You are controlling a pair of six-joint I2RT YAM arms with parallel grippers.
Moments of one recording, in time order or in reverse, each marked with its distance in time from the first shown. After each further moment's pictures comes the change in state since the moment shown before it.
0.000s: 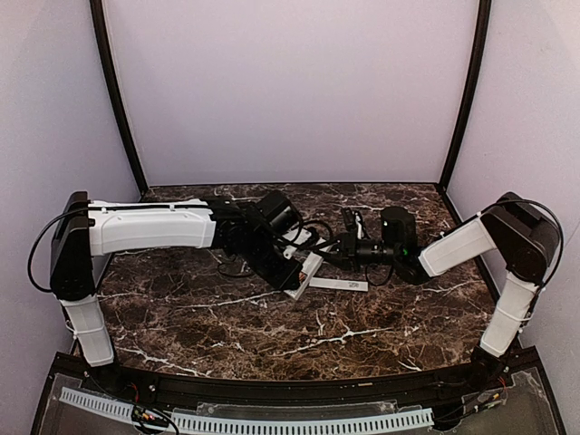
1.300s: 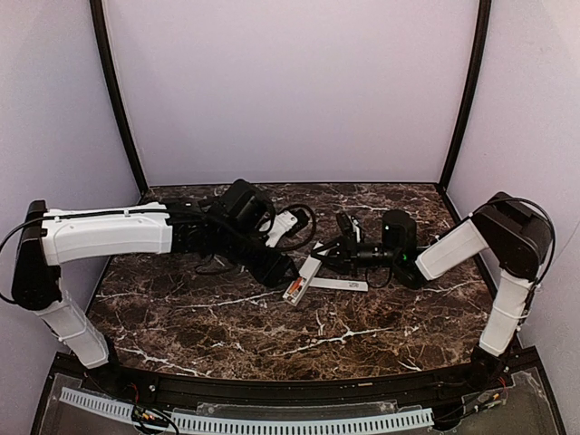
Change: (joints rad) left arm 0.001 -0.203 -0.157 0.172 -0.026 0.153; right arm -0.001 0.048 -0.019 0.145 -0.126 0.134
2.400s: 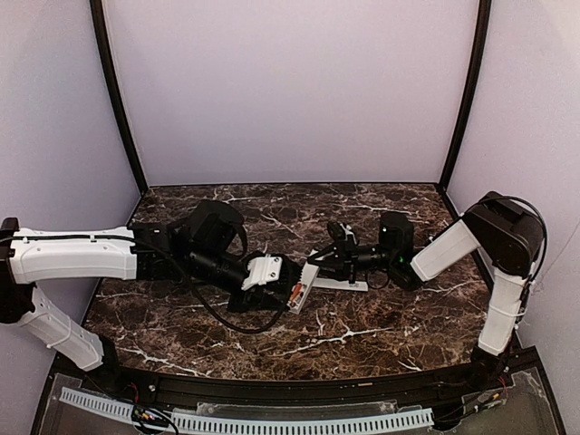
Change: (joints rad) left arm -0.050 -0.253 -0.299 0.207 0.343 0.697; right arm 0.010 0.056 0.017 0.092 -0.164 0.212
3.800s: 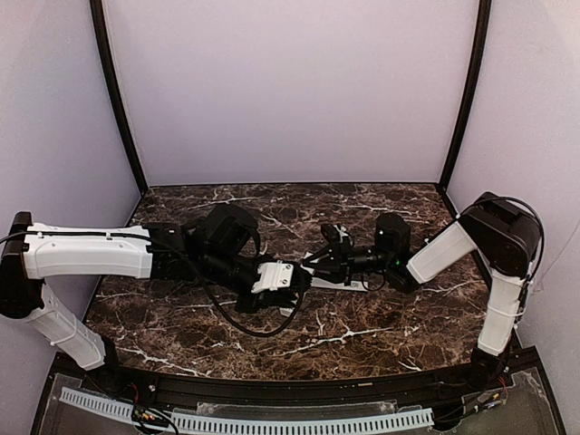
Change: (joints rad) left arm -0.008 0.091 0.048 -0.019 -0.054 0.068; right arm 0.036 0.015 0.011 0.051 -0.008 0.044
